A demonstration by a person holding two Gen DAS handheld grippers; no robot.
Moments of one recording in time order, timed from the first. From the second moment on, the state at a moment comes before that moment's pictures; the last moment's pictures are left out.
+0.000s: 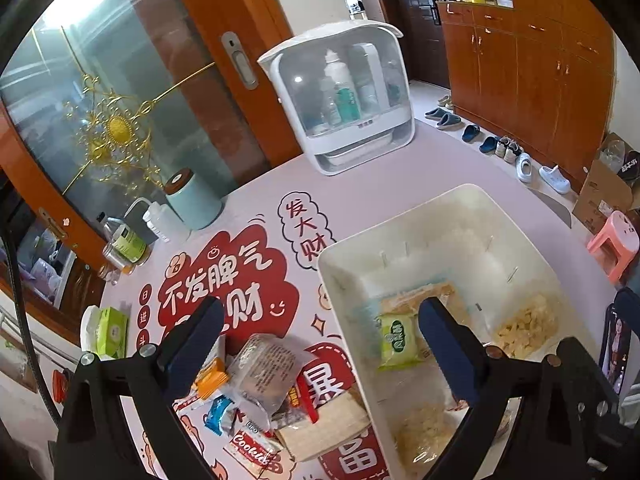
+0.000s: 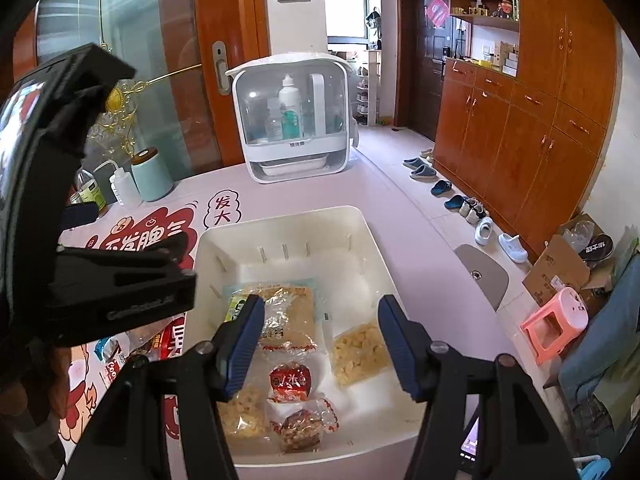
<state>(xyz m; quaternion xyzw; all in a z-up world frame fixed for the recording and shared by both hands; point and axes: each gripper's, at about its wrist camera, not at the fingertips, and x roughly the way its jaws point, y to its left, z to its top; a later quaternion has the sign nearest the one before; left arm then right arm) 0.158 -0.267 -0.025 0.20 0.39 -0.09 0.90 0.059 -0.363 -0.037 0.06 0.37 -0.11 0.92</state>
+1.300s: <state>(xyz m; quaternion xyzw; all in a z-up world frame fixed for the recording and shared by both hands) 0.101 -0.025 0.013 0.15 0.36 -0.05 0.92 0.034 -0.173 -0.015 -0.02 0.37 -0.12 0.92</state>
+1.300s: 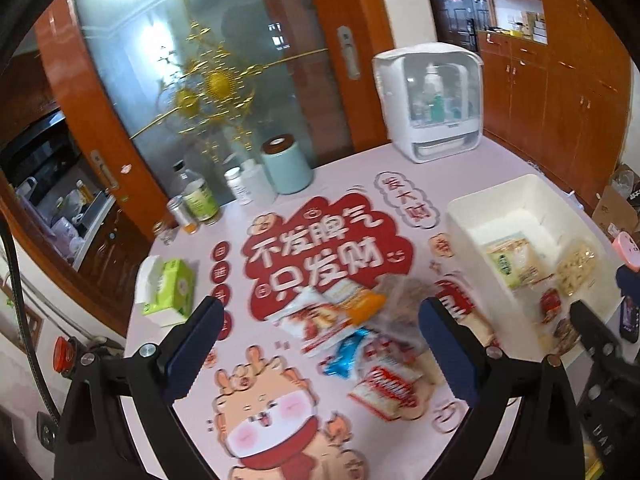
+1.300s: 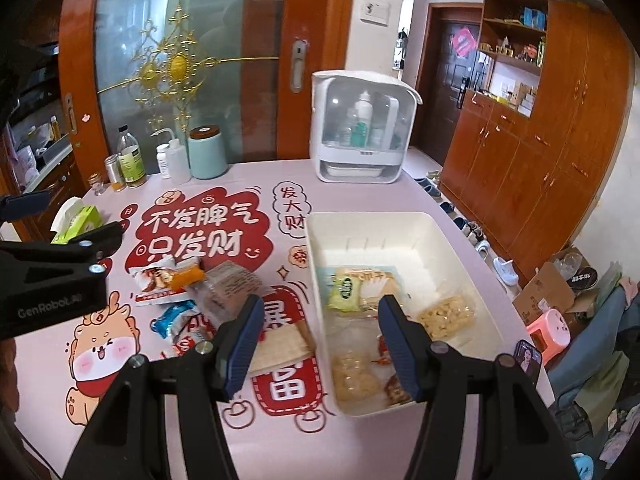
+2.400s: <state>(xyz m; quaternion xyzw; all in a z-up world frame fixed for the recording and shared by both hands) 0.226 0.118 -0.045 0.05 0.48 -0.01 0.88 0.234 -0.076 -0.065 -0.04 0.56 0.10 0.82</state>
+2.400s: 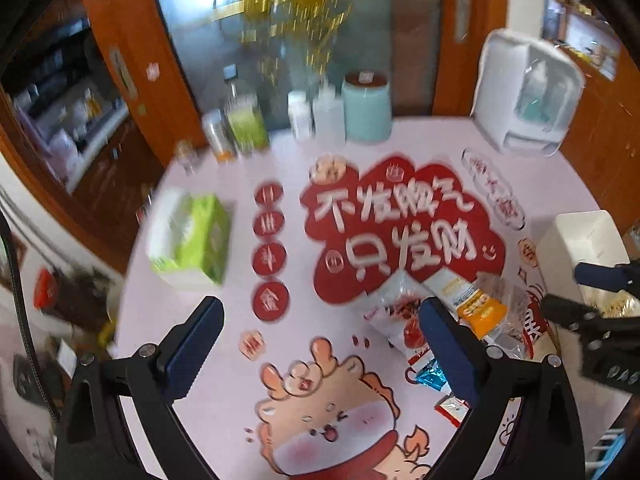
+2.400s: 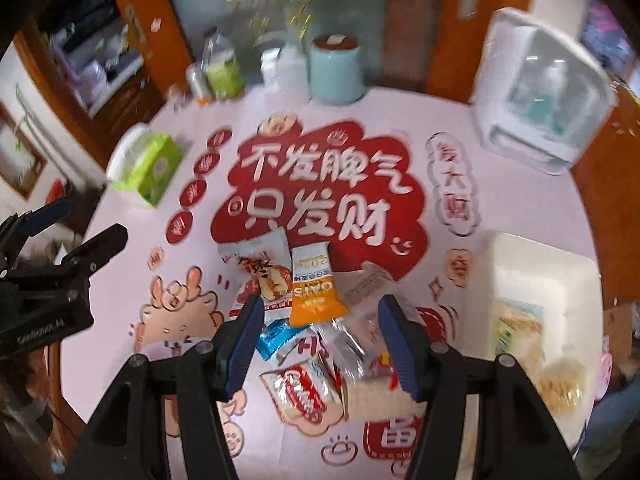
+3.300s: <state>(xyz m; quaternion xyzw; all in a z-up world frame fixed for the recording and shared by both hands) 0.313 0.070 -0.225 -0.13 0.67 -0.03 0.73 0.290 -0.128 -0.175 0.07 0.63 0.17 0.76</state>
